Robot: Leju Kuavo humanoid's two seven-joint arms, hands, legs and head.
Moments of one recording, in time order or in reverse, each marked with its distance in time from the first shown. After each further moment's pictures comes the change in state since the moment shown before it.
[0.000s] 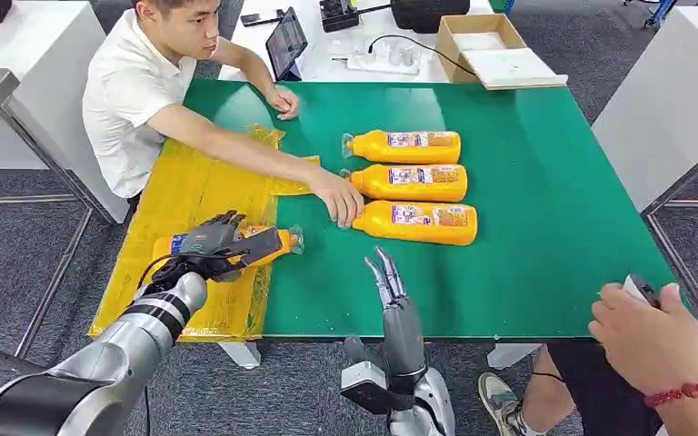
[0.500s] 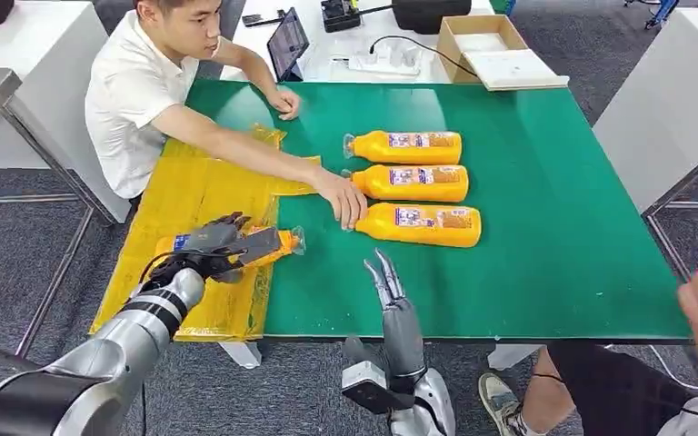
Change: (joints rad) left arm -0.009 0.001 0.020 0.011 0.111 -0.100 -0.165; right arm -0.014 0.000 -0.012 0.040 -0.006 0.008 -0.028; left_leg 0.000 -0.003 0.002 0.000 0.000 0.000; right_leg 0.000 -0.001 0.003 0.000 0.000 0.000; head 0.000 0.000
